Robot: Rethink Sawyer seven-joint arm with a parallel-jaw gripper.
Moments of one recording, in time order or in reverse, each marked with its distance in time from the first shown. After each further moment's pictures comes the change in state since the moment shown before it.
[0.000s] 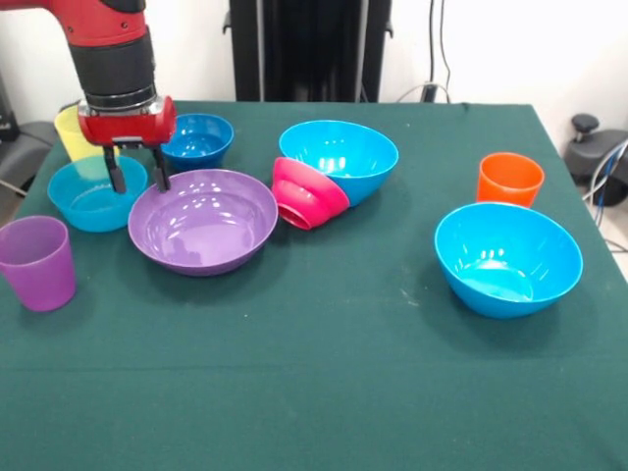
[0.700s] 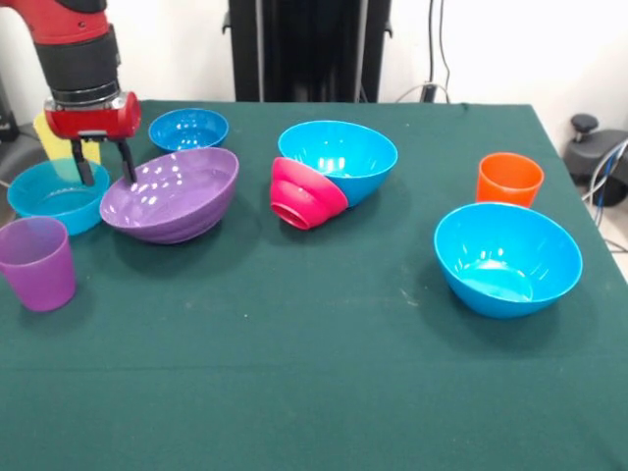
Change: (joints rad) arm -0.116 0.035 0.000 -0.006 -0.017 0.000 -0.101
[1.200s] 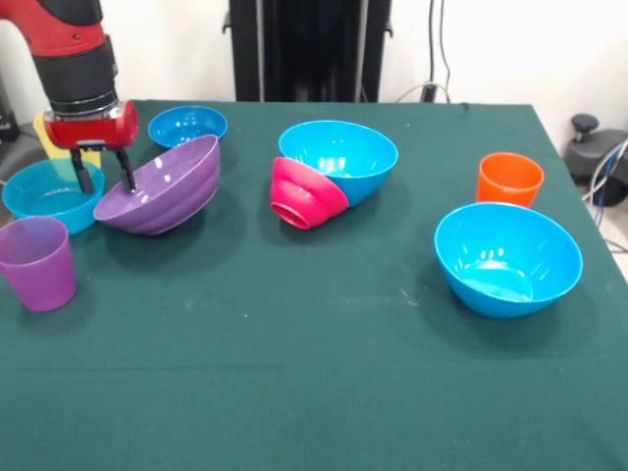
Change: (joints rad) arm -0.008 0.044 -0.002 -0.029 -0.001 0.000 -0.033
